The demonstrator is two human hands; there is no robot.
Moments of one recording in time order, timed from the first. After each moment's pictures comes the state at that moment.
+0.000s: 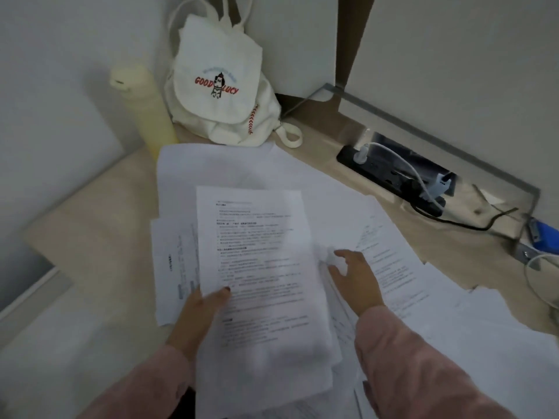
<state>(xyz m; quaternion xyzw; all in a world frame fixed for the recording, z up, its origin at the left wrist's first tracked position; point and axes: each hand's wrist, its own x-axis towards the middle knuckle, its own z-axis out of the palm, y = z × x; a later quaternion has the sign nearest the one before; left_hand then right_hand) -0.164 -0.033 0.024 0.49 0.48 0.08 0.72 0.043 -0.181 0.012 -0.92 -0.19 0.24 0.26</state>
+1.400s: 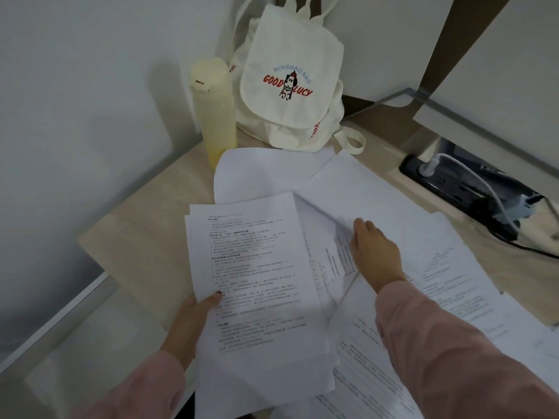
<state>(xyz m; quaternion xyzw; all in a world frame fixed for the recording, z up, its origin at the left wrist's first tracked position) -0.227 0.084 -0.028 0.36 0.57 0.09 0.73 0.049 -0.045 -0.007 -0.92 -0.39 0.03 0.00</state>
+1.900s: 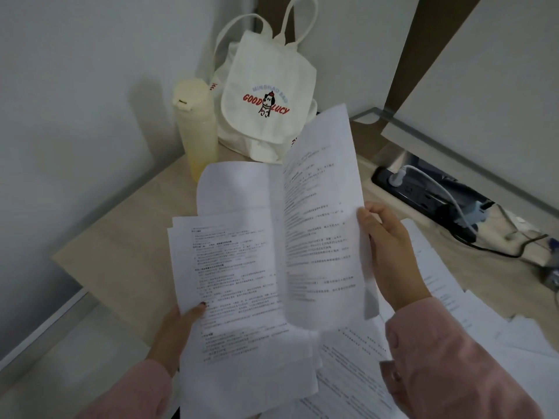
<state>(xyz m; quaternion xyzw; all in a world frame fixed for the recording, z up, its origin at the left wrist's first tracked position) -0.229 0.088 -0.033 0.38 0.57 0.08 0.72 0.012 -0.050 0.117 -0.72 -0.10 0.28 0.63</state>
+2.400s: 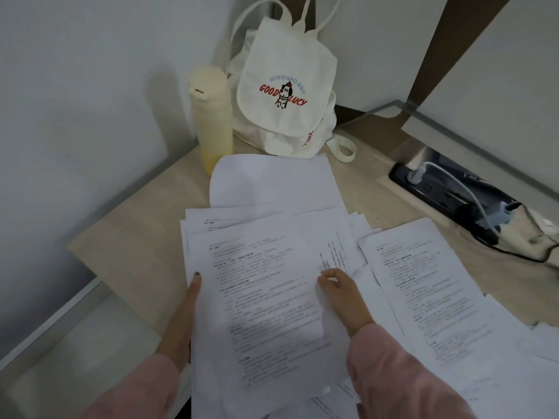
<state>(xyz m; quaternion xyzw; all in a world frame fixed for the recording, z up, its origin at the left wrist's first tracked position) -0.226 0.094 -0.023 0.30 0.56 0.11 0.76 -0.029 -0.057 0.001 -0.83 -0.06 0.39 0.40</state>
